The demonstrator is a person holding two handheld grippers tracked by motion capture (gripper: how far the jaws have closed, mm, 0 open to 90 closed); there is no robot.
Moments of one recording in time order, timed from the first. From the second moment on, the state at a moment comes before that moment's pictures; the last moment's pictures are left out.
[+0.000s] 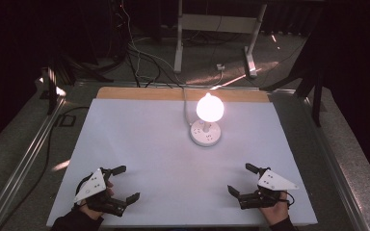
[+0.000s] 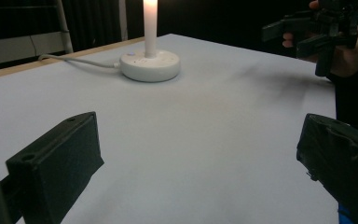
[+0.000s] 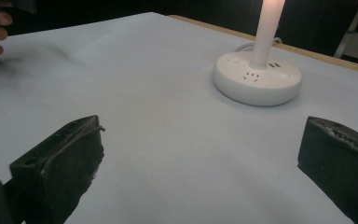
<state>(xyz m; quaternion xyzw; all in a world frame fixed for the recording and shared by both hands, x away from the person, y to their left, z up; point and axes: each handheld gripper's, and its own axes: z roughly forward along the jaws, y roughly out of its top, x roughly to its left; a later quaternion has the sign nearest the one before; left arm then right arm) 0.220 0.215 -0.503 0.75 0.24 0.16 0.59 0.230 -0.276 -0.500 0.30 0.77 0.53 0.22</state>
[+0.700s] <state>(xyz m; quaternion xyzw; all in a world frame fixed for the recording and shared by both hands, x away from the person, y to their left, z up) 0.220 0.216 -0.504 0.76 0.24 0.16 0.58 0.233 -0.274 -0.502 0.31 0.77 0.52 0.21</state>
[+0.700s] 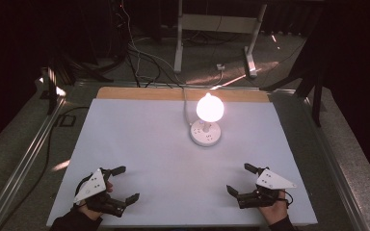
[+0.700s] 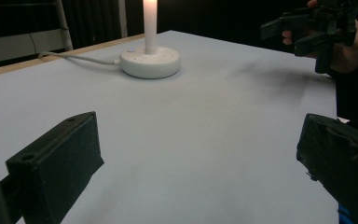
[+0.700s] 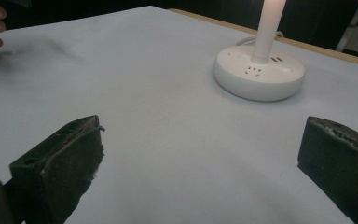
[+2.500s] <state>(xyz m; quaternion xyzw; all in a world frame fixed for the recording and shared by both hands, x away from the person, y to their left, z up) 0.219 0.218 -0.503 0.75 0.25 0.15 0.59 0.254 -0.256 -0.463 0.33 0.77 0.51 0.20</state>
